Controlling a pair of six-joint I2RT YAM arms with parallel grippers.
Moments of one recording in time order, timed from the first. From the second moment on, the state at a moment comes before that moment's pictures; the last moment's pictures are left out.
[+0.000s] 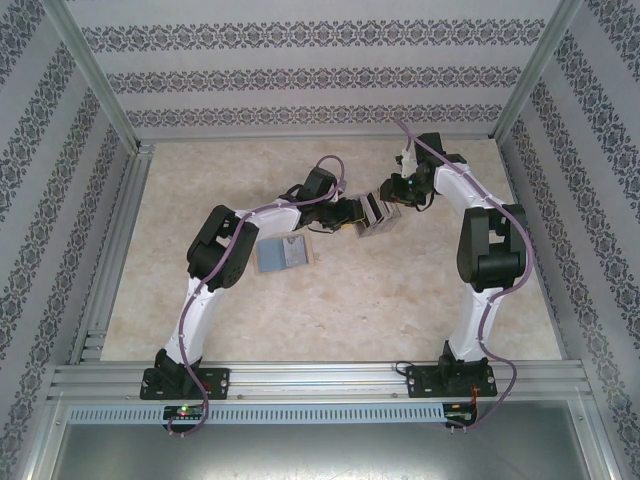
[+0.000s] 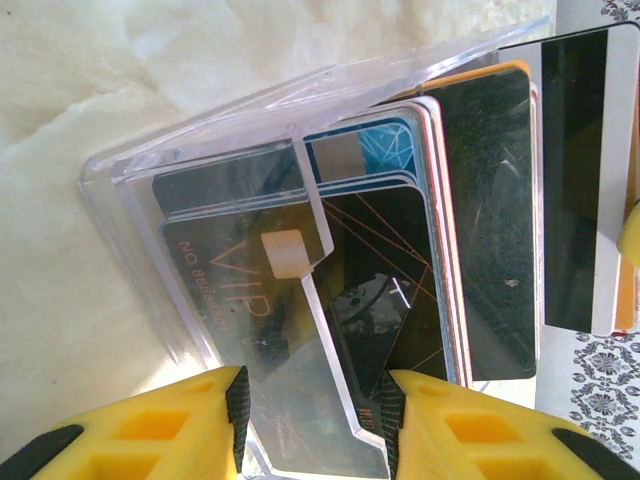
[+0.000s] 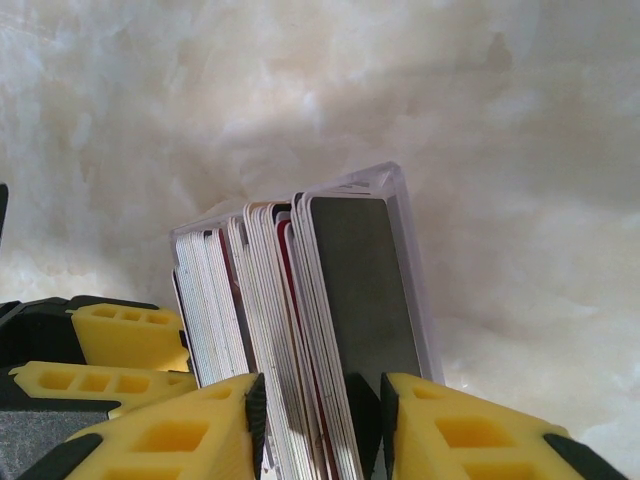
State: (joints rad) left arm -0.56 2.32 1.66 -0.07 0.53 -0.87; right arm 0.08 1.99 1.57 -0.74 -0.43 0.20
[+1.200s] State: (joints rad) left arm -0.56 2.32 1.66 -0.07 0.53 -0.87; right arm 0.05 1.97 1.57 -0.75 -0.41 0.18
